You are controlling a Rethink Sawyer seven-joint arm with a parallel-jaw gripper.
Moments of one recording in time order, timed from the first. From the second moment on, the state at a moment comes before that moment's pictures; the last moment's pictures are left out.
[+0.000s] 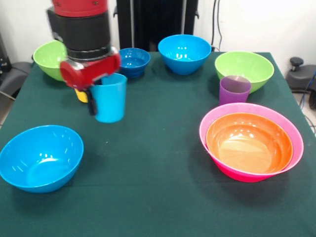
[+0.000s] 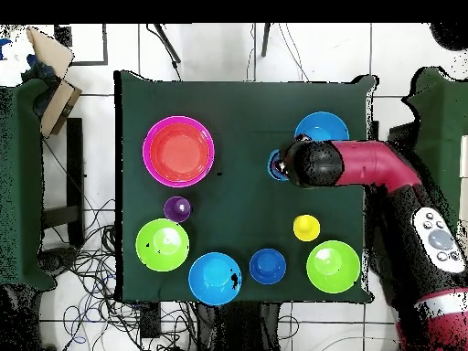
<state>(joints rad) -0.79 -0.59 0.61 1.51 -0.62 0.72 0.92</state>
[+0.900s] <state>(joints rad) -0.37 -0.51 0.47 1.34 -0.43 0.66 1.49</state>
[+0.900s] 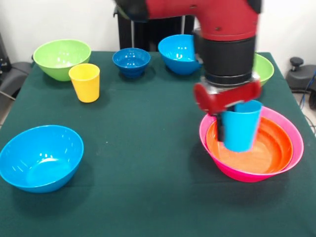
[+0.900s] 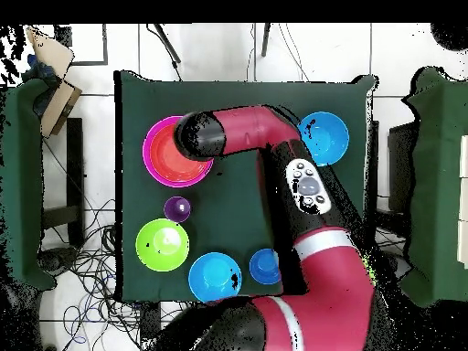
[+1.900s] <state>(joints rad) -0.34 -0.50 0.41 1.28 -0.41 0.74 1.51</state>
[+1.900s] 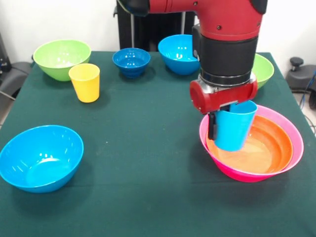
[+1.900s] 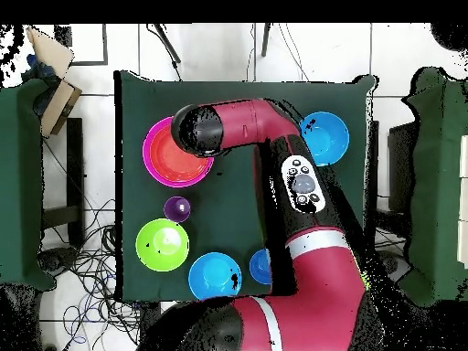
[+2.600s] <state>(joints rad) -0.30 -0.37 0.37 1.24 -0.39 0.81 1.51</state>
